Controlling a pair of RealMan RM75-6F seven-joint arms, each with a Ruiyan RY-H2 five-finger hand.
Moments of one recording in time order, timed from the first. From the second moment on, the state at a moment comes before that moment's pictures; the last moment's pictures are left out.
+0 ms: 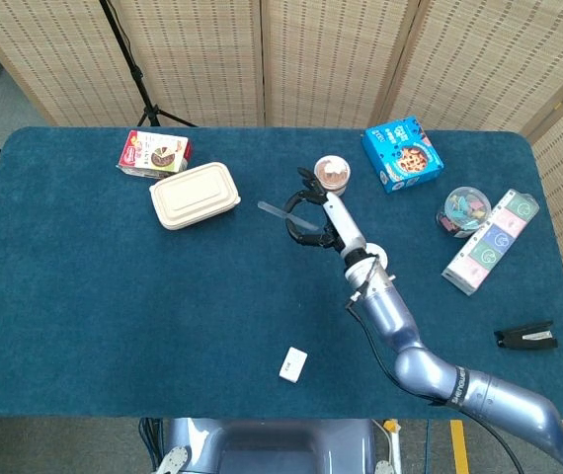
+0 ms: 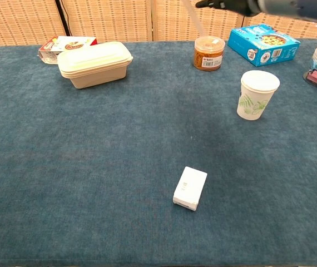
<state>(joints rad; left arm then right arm) 0.04 -0.93 0.05 -1.50 1.56 1.51 -0.53 0.72 -1.57 0.75 -1.67 -0.76 0.72 0.15</state>
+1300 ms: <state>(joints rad) 0.04 -0.94 0.06 -1.52 1.57 1.52 -0.49 0.52 -1.48 0.54 -1.46 -1.26 0.71 0.94</state>
